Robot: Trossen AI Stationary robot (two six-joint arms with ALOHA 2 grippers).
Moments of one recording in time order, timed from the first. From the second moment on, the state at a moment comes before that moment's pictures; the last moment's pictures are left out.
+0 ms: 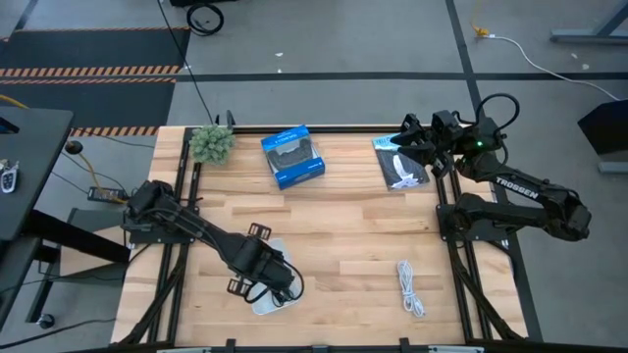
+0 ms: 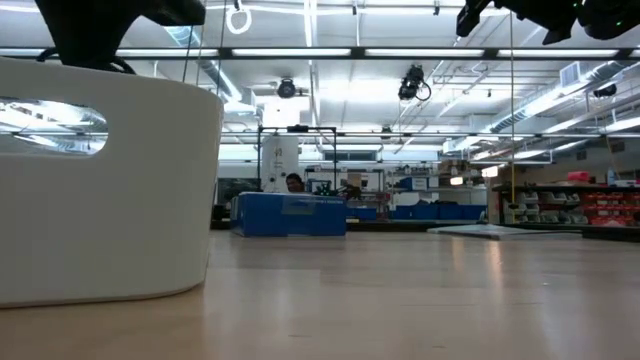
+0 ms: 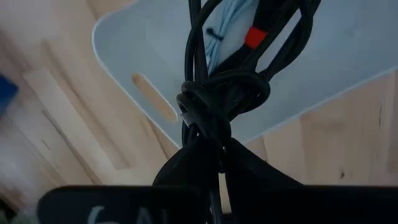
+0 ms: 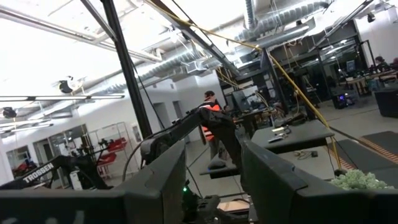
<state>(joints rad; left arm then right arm) -0.51 1.83 1.61 -1.46 -0.11 -0.18 -0.69 0.79 0.59 0.75 -0.84 0.68</state>
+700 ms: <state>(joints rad) -0.52 1.90 1.61 -1.35 -0.10 -0.09 -0.69 0.79 0.59 0.75 -0.85 0.68</state>
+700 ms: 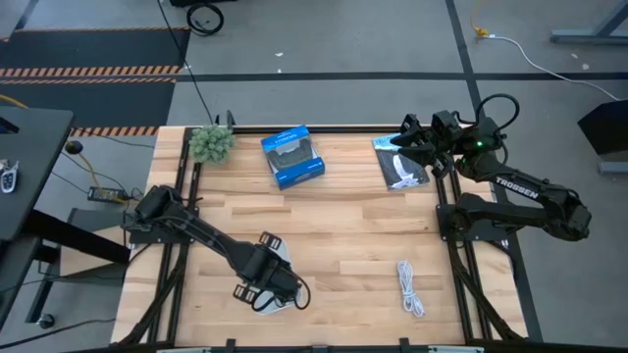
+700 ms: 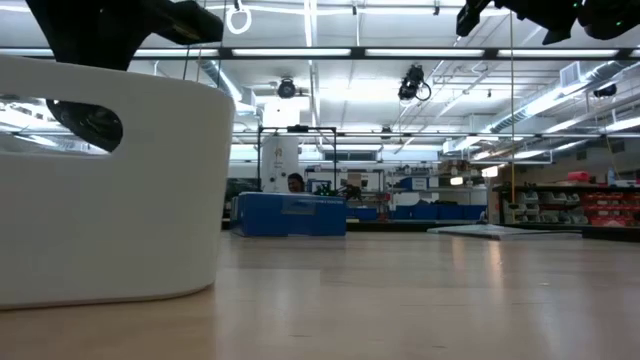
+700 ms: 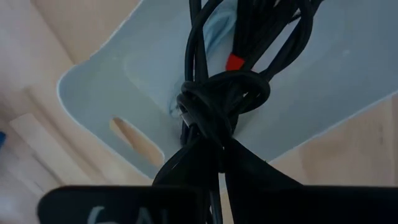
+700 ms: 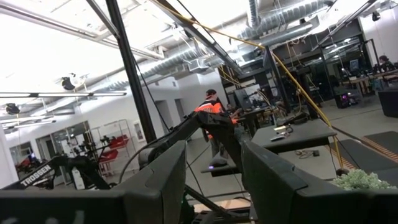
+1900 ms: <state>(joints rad) -0.50 1.90 1.49 -1.31 -0.10 -0.17 -0.69 0.79 0.59 0.75 -0.86 0.68</state>
